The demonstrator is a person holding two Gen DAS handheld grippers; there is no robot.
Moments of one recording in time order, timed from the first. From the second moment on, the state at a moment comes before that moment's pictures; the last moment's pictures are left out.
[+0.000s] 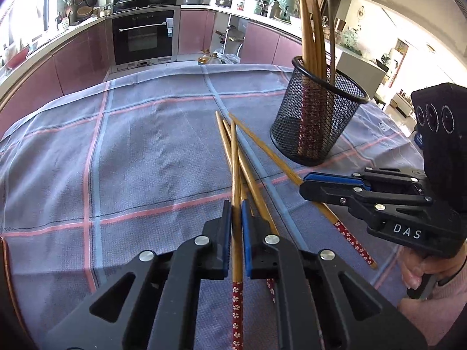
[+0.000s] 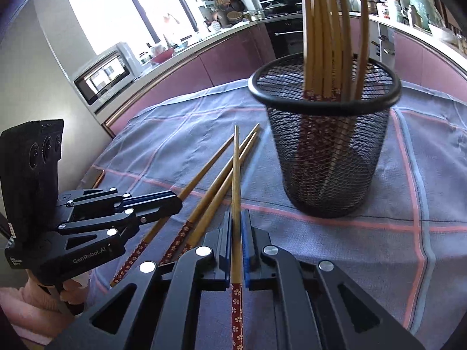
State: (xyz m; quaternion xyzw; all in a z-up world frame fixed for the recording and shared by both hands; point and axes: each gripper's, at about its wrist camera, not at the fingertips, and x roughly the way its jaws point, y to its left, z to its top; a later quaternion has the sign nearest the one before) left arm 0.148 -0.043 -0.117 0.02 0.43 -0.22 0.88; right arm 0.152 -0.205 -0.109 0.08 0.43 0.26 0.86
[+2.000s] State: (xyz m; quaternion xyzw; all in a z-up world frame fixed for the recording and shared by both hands) left arm 0.147 -0.045 0.026 -0.04 0.29 -0.33 0.90; right arm 0.136 -0.287 0.015 0.09 0.25 0.26 0.93
